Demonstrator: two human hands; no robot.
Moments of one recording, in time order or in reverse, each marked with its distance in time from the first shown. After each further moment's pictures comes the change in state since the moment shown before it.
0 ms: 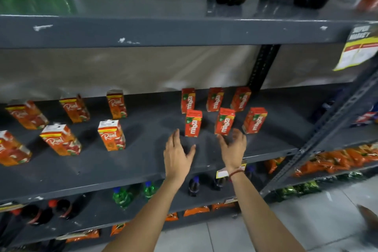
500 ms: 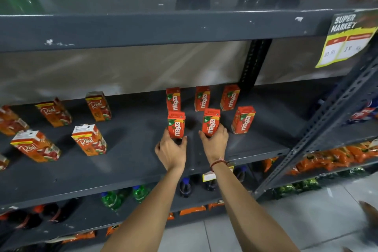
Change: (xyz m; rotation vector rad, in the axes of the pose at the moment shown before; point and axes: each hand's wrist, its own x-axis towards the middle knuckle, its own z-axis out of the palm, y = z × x) left_hand 0.030 0.030 0.052 -0.130 0.279 -0.261; right_hand 0.031 0.000 0.016 -0.017 -0.076 0.030
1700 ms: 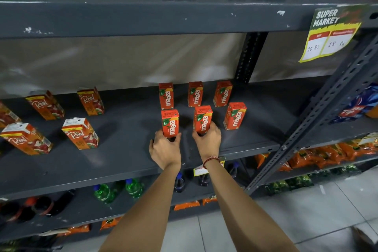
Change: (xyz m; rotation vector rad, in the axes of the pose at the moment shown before) left_hand -0.022 0.021 -0.007 0.100 0.062 -0.099; right_hand -0.007 0.003 -0.012 -0.011 -0.055 -0.035
